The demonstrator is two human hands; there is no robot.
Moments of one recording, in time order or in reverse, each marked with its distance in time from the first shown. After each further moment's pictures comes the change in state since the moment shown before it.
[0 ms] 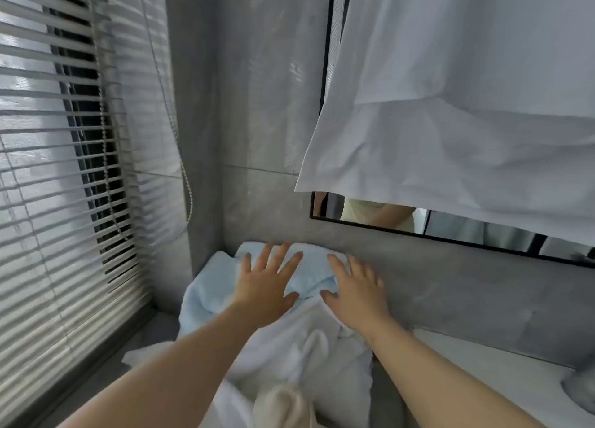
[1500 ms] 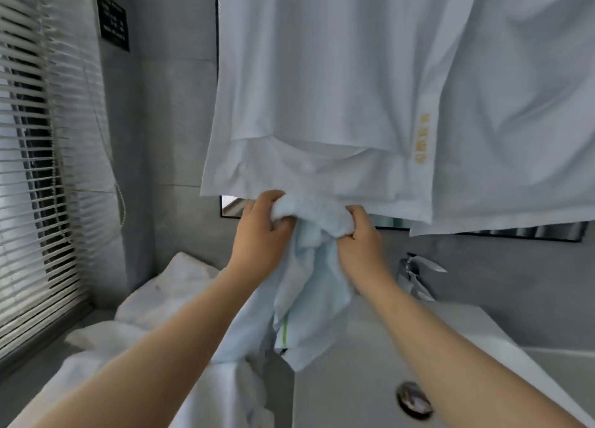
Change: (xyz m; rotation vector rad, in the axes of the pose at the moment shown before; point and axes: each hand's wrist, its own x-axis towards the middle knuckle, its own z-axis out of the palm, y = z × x) left_hand -0.134 0.188 -0.183 -1.096 0.629 0.087; right_hand -0.223 0.066 -0.174 0.827 0.648 -0.026
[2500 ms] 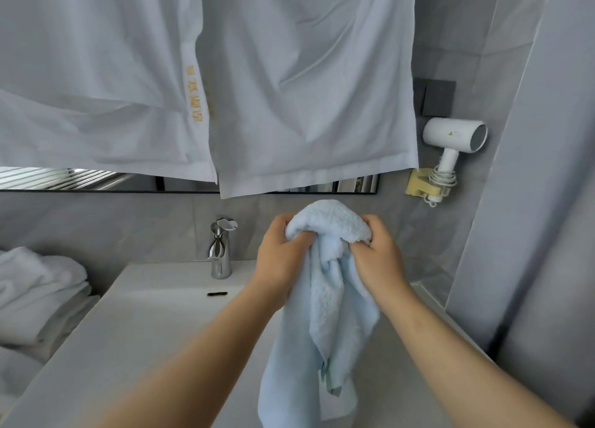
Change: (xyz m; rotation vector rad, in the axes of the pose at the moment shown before) left_hand -0.131 0.208 0.339 -0.584 -0.331 -0.449; right_hand -0.063 0.140 -0.381 -0.070 0.175 0.197
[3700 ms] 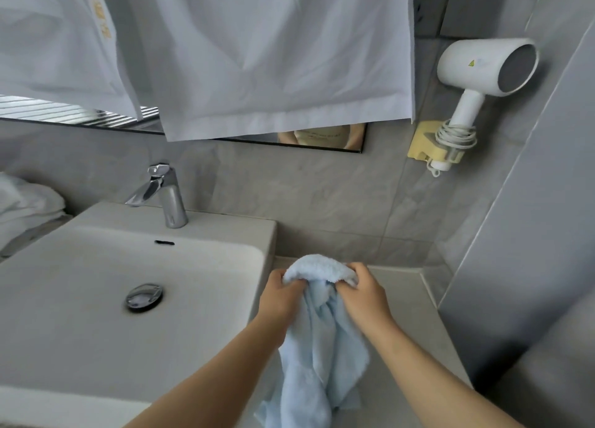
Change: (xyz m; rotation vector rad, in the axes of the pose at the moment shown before) left_hand 0.016 -0.169 0.185 0.150 0.268 -0.494; right_hand 0.048 0.229 -0.106 -0.145 -0.392 0.341
